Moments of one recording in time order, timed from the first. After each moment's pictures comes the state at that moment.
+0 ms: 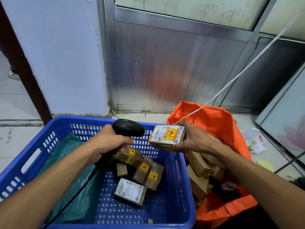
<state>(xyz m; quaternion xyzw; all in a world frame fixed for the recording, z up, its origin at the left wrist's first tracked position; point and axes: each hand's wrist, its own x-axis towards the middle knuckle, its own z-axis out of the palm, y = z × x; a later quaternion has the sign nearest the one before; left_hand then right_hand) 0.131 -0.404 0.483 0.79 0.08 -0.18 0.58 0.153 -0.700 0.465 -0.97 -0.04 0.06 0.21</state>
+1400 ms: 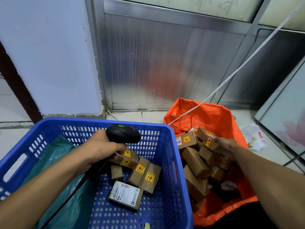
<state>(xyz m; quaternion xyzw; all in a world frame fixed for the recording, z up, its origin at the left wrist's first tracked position) 0.138 -0.418 0.475 0.82 0.09 -0.18 0.53 0.231 -0.918 0.317 -0.75 0.47 0.01 0.47</state>
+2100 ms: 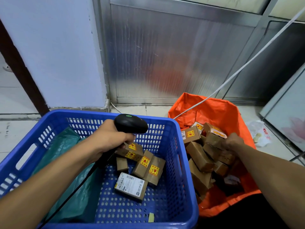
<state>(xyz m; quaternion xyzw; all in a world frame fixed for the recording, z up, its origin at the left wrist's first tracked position) 0.138 -0.417 0.477 0.82 0.09 -0.16 0.54 0.201 -0.868 0.360 -0.89 0.41 0.06 0.21</state>
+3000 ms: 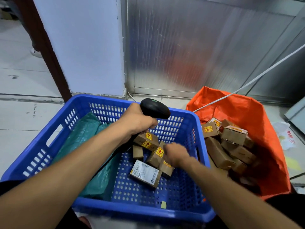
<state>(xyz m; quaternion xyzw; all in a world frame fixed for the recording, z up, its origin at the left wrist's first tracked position) 0.145 -0.414 0.472 0.83 0.09 -0.11 0.54 0.155 -0.594 0.319 -0.98 -0.12 0.17 0.03</state>
